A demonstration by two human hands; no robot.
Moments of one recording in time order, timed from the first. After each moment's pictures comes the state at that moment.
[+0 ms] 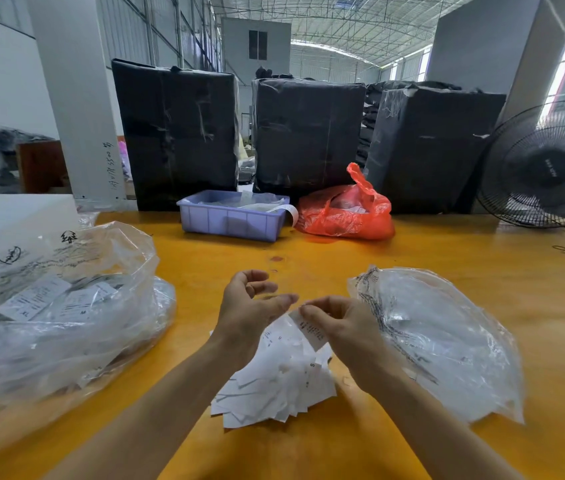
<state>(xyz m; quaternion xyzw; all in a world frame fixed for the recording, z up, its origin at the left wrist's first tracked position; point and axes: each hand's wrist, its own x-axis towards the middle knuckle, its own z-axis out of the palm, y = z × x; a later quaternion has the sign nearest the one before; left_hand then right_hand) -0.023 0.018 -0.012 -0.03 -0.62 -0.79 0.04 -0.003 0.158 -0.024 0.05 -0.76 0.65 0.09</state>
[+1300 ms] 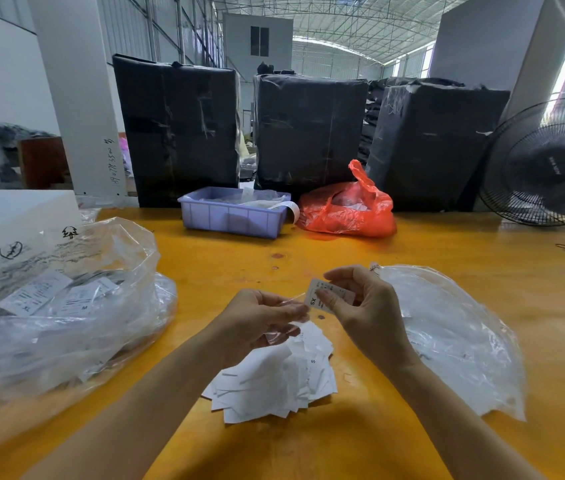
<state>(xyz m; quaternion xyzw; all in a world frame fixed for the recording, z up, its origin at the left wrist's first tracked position) -0.019 0.007 -0.008 -0.06 -0.68 -0.72 -0.16 -0.007 0.177 -0.017 0.15 -0.78 0.53 0.29</state>
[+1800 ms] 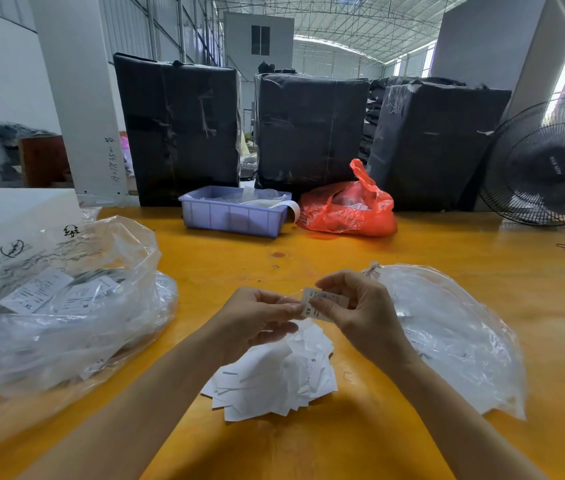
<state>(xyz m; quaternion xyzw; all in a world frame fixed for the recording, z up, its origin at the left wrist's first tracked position) -0.021 0.004 -0.009 -0.06 -0.70 -0.70 -0.15 -0.010 0.178 -0.020 0.16 -0.81 0.51 0.24</state>
